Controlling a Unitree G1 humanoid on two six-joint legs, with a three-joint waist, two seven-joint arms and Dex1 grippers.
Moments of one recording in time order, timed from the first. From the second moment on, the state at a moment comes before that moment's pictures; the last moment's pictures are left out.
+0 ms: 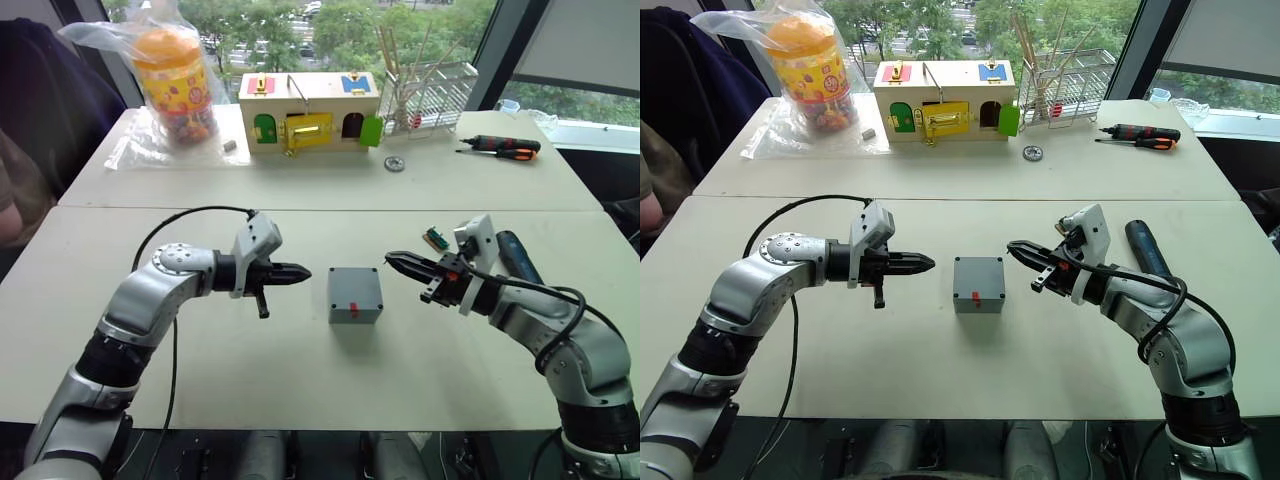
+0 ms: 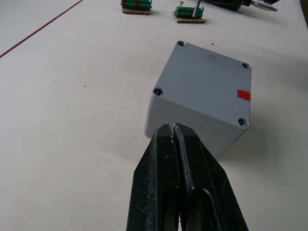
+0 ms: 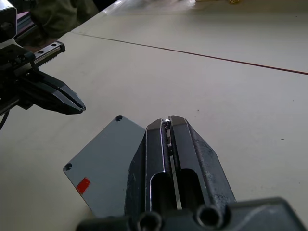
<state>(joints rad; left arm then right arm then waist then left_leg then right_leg) -0.52 0.63 -0.19 -0.18 -0.44 0.71 -0.98 -0.23 -0.60 -0.12 -0.42 0.63 0.75 0.64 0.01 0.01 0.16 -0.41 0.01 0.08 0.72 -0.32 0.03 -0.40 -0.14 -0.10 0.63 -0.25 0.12</state>
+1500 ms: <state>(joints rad) -0.51 0.61 -0.19 -0.24 -0.43 0.73 -0.93 -0.27 -0.57 -0.03 -0.28 0.53 0.67 0.70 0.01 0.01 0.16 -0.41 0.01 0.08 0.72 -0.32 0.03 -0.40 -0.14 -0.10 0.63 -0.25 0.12</state>
